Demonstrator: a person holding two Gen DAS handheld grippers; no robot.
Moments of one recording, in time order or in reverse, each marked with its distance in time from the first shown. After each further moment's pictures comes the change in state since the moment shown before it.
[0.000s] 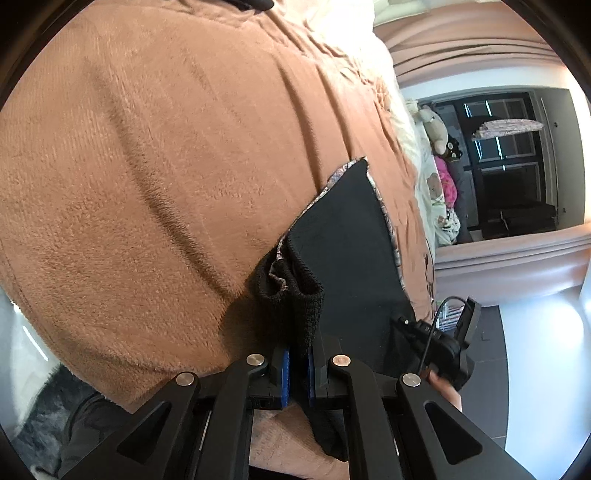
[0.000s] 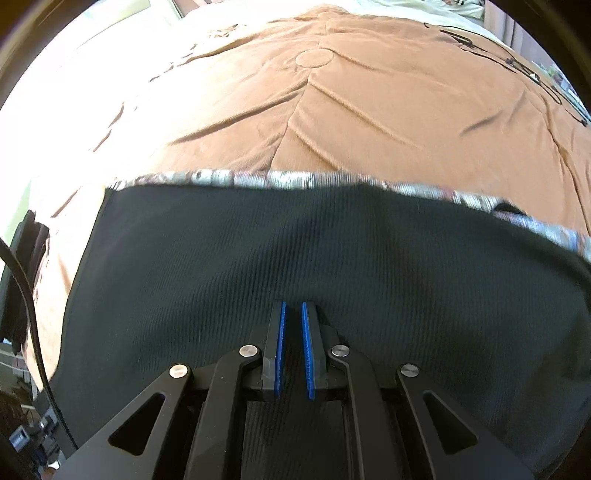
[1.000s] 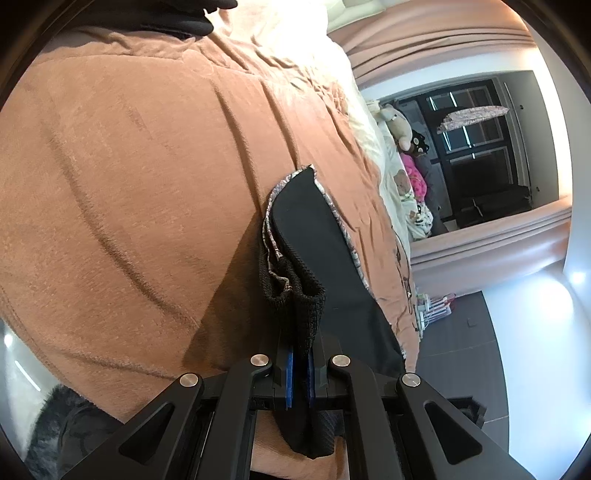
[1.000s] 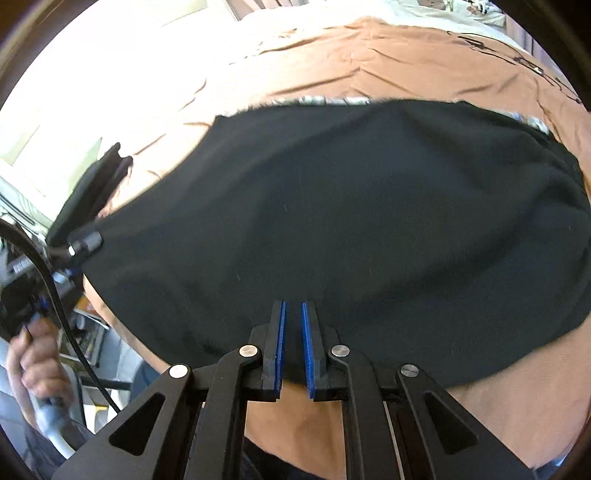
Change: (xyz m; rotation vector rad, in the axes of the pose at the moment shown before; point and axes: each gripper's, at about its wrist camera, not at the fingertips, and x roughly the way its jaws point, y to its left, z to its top) left arm -0.013 -0.032 -0.001 0.108 -0.042 -0.084; right arm -0.106 0.025 -0.153 -0.083 -0.030 0.196
